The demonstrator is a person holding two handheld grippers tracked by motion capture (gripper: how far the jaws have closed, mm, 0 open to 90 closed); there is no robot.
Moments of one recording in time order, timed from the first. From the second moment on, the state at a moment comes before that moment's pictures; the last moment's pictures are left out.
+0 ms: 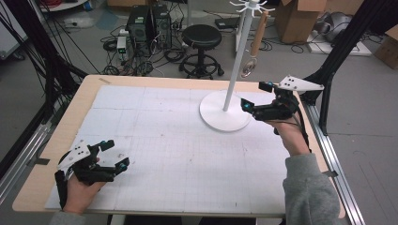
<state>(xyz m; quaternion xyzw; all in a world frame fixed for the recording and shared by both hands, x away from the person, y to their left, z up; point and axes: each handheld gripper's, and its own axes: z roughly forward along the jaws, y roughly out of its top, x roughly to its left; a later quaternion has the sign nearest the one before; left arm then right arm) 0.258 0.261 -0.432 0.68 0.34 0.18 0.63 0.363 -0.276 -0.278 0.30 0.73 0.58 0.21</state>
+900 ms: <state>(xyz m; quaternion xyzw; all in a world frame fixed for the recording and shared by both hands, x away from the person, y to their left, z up) 0.259 0.260 -0.433 0.68 0.34 0.18 0.62 0.352 -0.292 -0.363 0.34 0.72 0.58 0.17</state>
